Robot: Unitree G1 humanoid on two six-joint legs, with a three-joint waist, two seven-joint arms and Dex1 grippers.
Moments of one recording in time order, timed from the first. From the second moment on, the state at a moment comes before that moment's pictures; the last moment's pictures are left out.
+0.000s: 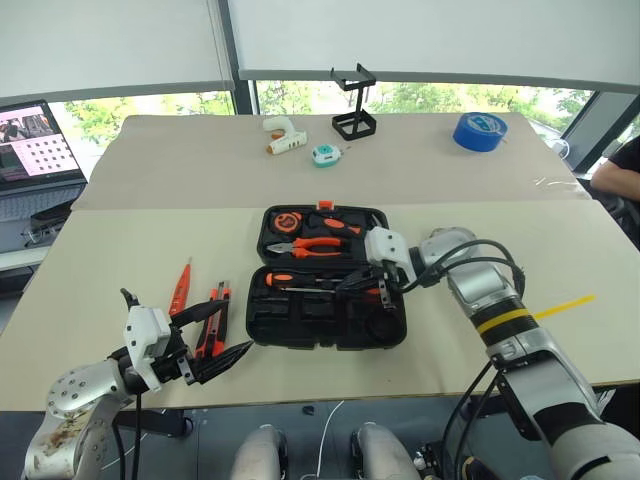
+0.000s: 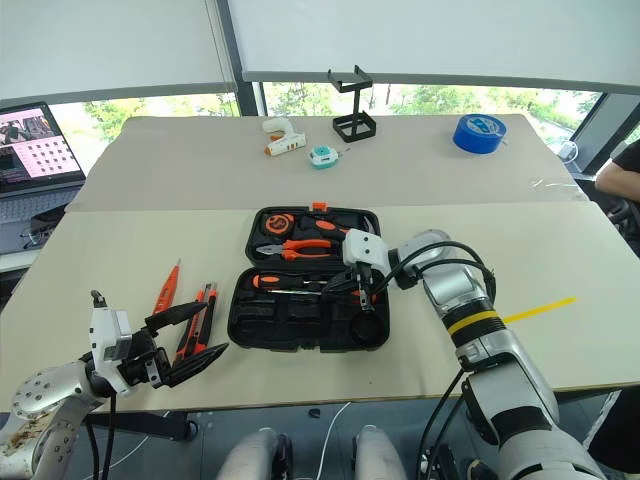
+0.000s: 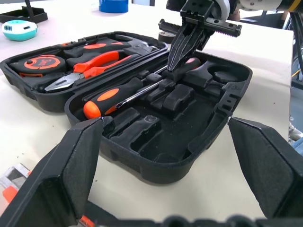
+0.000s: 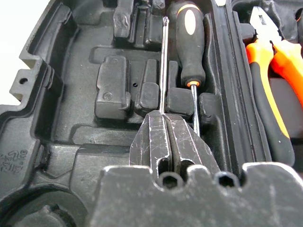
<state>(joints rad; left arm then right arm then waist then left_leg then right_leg) 0.24 0.59 0.26 -0.31 -0.55 0.10 -1.04 -0.80 -0.46 0.34 0.46 0.03 0.05 1.33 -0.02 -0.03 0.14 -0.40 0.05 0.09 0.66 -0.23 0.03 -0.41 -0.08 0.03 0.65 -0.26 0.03</state>
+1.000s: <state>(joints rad) 0.62 0.66 0.84 -0.14 -0.65 0.38 -0.82 -0.16 -0.69 -0.23 0.20 0.46 -0.12 1.43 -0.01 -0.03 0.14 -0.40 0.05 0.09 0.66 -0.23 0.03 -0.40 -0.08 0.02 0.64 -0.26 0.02</state>
